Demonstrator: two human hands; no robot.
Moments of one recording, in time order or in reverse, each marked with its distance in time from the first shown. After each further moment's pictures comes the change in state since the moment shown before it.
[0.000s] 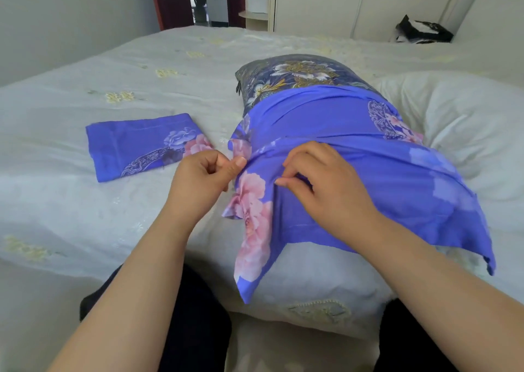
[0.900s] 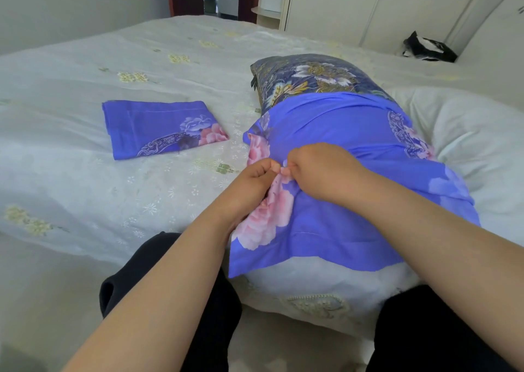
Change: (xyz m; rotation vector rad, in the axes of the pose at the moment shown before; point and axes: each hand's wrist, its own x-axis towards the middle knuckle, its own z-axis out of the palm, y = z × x) left_hand -0.014 -0.016 0.025 -0.356 -0.346 -0.205; right_hand 0.057 -0.030 0.012 -0.440 -0.671 0.166
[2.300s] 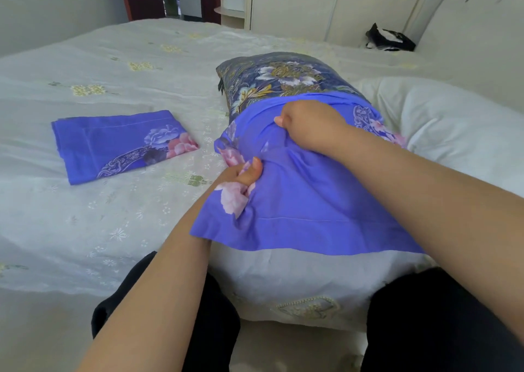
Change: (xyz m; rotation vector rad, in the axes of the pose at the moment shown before) left_hand 0.042 0.014 0.026 0.045 0.366 -0.346; right_hand 0.047 0.052 -0.017 0.088 0.124 0.213
